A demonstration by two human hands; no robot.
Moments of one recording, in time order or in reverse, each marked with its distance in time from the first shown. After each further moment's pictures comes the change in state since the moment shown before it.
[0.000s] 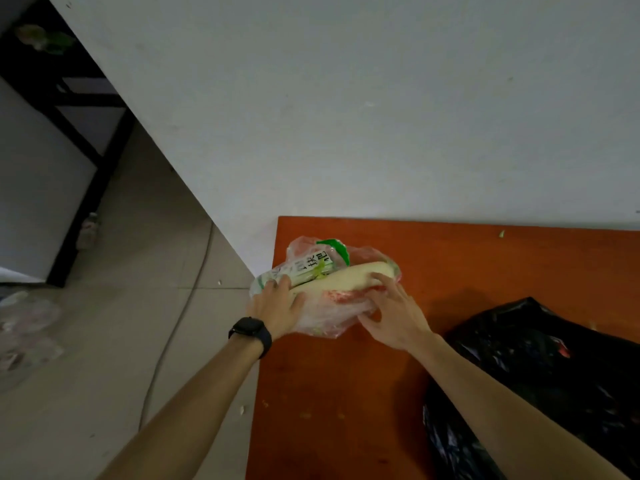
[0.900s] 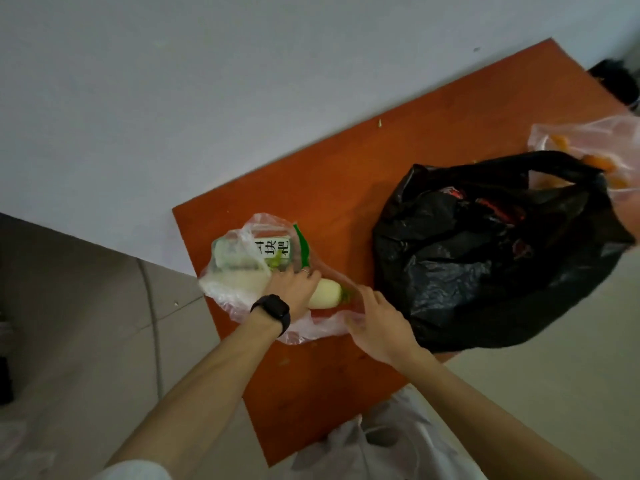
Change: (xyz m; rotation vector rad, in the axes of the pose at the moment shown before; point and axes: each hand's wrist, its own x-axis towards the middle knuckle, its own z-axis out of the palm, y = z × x) left_hand -0.037 0.105 0.073 0.780 -0.240 0.779; right_hand -0.182 -0.032 0.068 0.570 0.083 0.613
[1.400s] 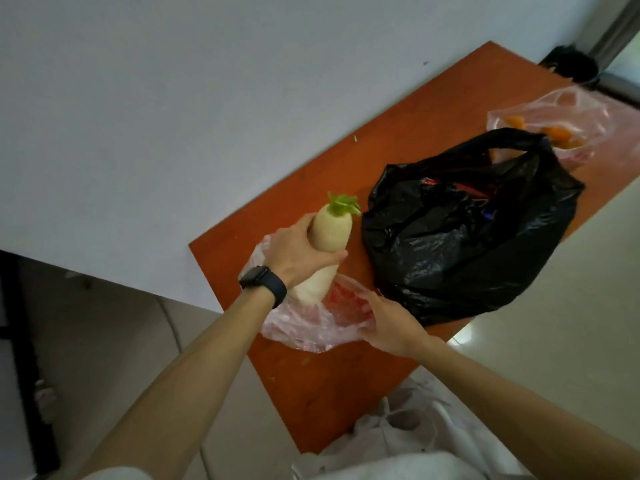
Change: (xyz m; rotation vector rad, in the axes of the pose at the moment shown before) left_hand -0.059 0.011 -0.119 -0.848 0.436 -0.040; right_hand -0.036 0.014 0.012 0.108 0.040 -0.141
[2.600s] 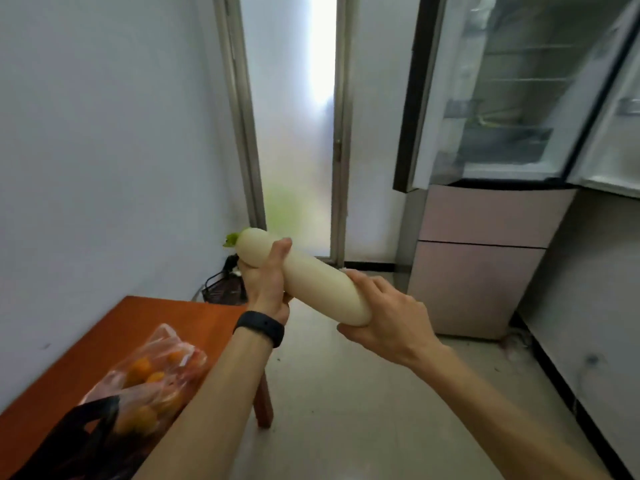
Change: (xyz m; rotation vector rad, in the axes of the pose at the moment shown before) left_hand 0.000 0.665 0.333 -1.257 -0.343 0.096; right_hand -0.428 0.301 -0.444 -0.352 1.125 0.444
